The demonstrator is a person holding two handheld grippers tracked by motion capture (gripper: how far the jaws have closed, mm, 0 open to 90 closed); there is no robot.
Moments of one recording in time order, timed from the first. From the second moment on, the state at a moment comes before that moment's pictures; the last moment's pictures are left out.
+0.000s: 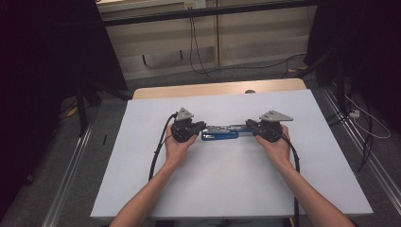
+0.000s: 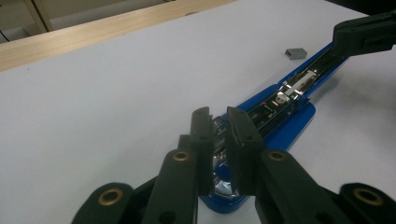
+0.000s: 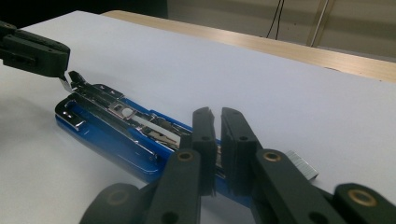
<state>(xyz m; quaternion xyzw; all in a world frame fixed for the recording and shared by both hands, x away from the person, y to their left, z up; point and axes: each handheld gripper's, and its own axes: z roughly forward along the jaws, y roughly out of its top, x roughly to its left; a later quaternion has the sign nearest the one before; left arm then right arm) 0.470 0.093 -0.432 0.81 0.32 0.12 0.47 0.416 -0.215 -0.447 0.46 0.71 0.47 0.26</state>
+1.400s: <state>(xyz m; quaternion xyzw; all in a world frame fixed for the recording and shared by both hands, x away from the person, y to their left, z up) 0.451 0.113 -0.422 0.79 0.33 0.14 0.50 0.413 -0.218 -0.438 0.47 0.68 0.50 0.27</state>
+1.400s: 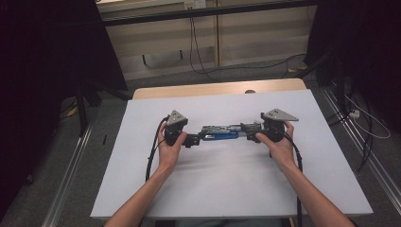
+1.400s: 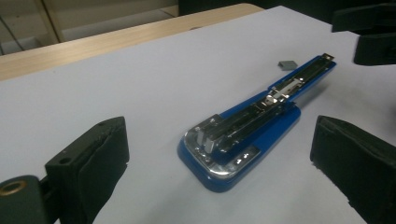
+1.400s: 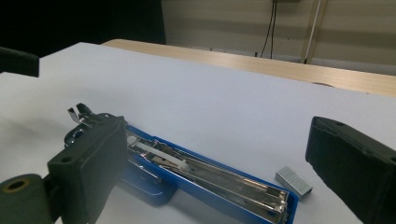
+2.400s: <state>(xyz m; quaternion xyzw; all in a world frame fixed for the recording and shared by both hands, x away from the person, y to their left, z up) 0.400 0.170 -0.422 0.77 0.35 0.19 0.49 0.412 -0.226 -0.432 0.46 0.70 0.49 0.26</state>
